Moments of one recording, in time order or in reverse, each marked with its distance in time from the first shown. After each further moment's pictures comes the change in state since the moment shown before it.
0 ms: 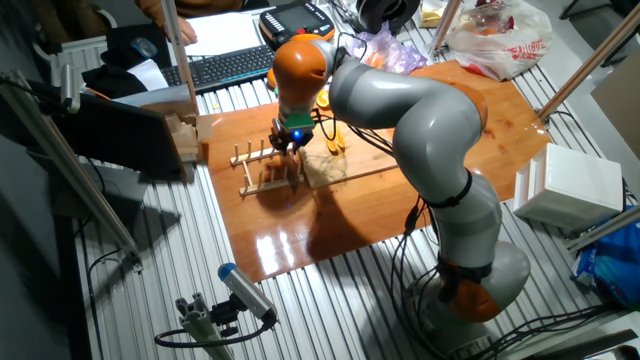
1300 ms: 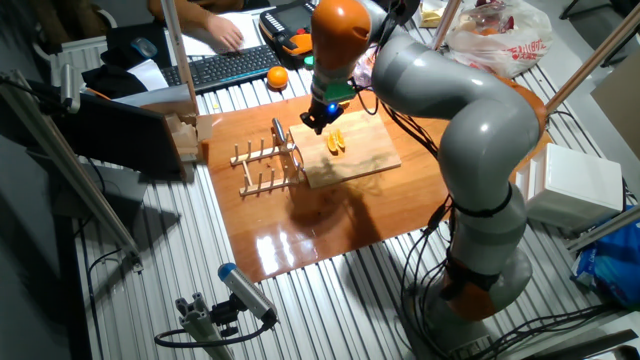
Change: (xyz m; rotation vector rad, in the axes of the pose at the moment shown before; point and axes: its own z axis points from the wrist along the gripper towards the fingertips) arm 0.030 -0.067 -0.129 -0.036 -0.007 -0.149
